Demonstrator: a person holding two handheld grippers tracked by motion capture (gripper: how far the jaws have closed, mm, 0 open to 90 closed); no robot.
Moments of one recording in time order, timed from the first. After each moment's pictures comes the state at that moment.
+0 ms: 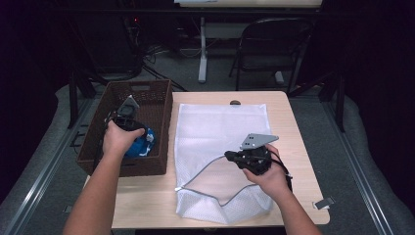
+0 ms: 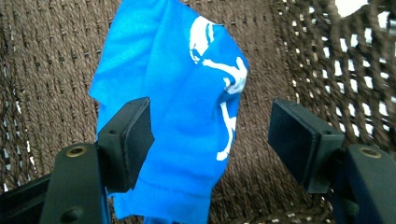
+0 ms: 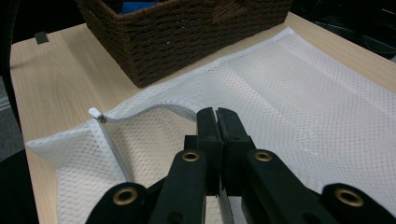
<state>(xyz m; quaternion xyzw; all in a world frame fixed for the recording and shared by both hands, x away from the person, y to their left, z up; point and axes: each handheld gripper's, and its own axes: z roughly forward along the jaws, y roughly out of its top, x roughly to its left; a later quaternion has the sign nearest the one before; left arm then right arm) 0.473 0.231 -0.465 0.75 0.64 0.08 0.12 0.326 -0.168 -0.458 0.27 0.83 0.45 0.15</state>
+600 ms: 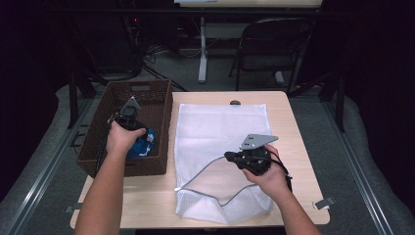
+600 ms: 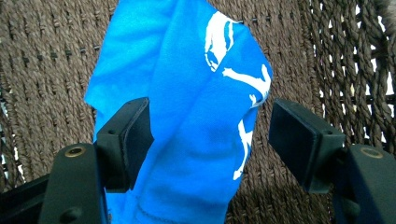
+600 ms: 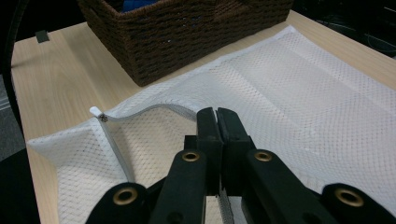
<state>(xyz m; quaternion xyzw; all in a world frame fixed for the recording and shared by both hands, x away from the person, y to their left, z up) 0.488 0.234 -0.485 0.75 0.65 0.07 0.10 0.326 -0.167 -0.459 0.27 0.84 0.45 0.15</state>
